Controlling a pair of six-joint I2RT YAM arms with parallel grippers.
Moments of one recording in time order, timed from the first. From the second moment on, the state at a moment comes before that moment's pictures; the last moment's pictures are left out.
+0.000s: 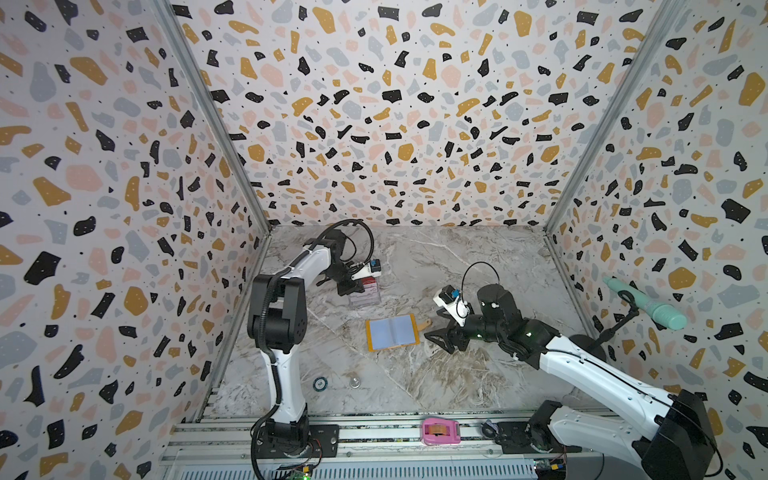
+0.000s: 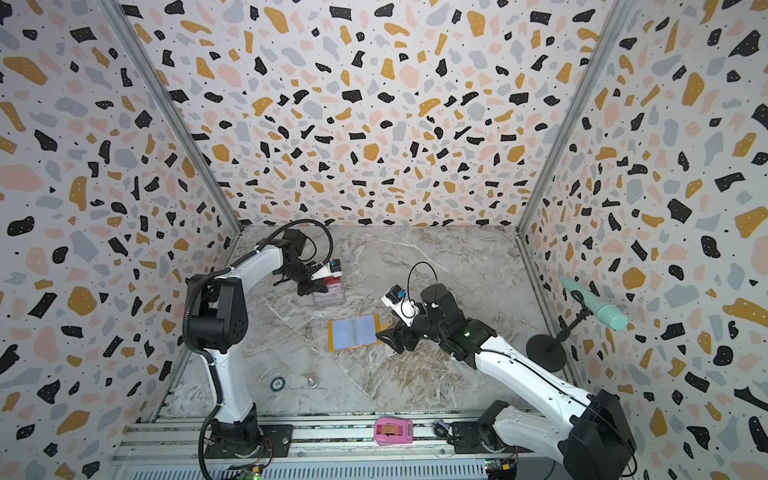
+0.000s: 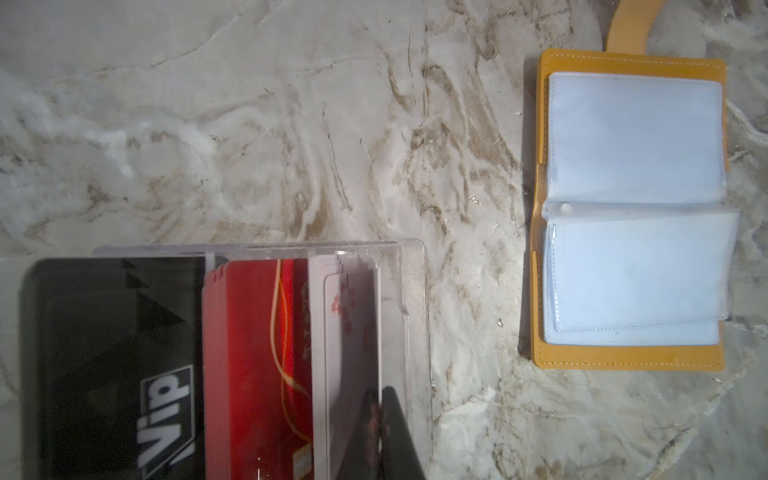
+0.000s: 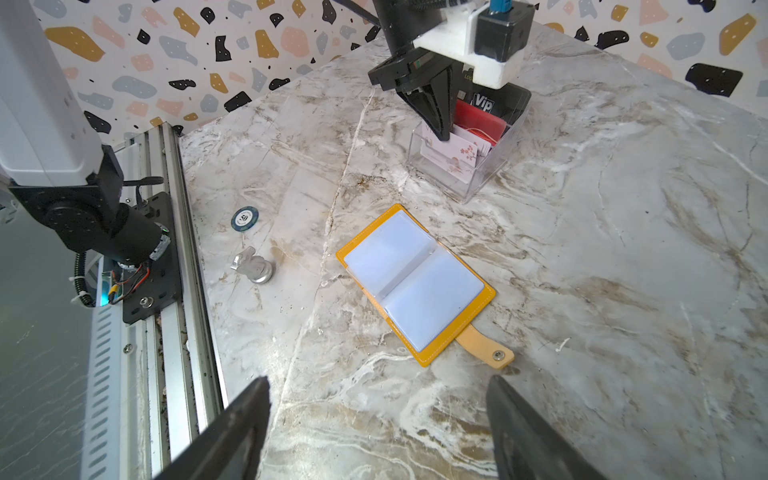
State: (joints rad) left arm -0.16 2.05 1.60 -0.93 0.47 1.19; right arm 0.71 1.09 0.77 -0.26 -0.43 -0.09
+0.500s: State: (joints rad) left arm -0.16 2.05 1.60 -0.90 0.45 1.14; right arm 0.71 1.09 0.77 -0.26 -0.41 -0.09
